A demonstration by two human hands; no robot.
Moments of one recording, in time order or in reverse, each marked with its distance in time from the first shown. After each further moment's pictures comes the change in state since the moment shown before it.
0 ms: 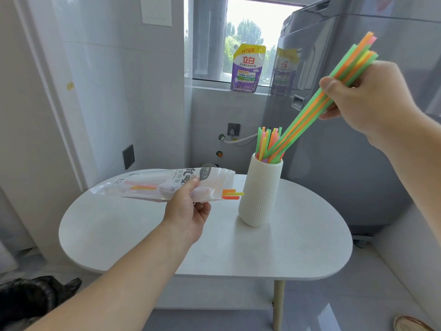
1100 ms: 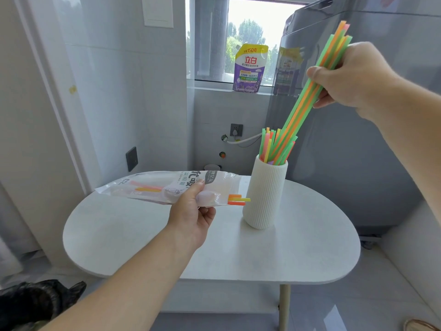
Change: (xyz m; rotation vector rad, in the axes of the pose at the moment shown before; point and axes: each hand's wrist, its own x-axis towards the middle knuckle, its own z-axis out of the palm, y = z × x) left_hand 0.002 -0.002 -0.001 -0.015 0.003 -0.015; right_hand 0.040 -0.016 0.020 -0.129 -0.104 0.071
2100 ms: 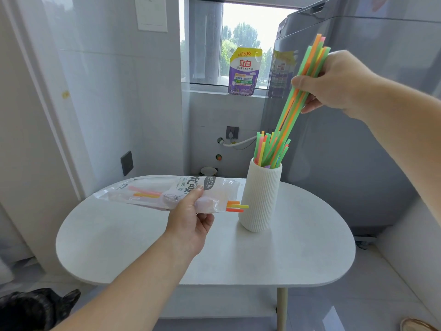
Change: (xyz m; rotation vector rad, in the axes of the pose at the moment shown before) left_hand -0.001 -0.005 0.001 0.030 -0.023 -0.009; right_hand 0.014 0.004 0.002 0.004 -0.117 0.016
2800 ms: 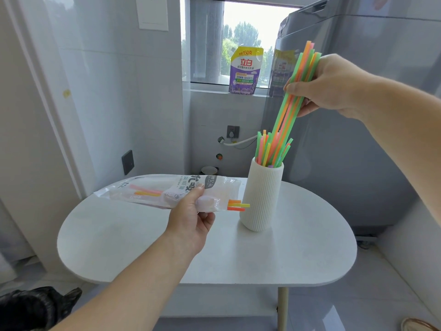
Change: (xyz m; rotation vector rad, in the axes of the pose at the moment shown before) left_hand 0.000 0.001 0.001 -0.010 0.002 -0.004; right_hand -0.001 -0.005 0.010 -0.002 -0.116 0.011
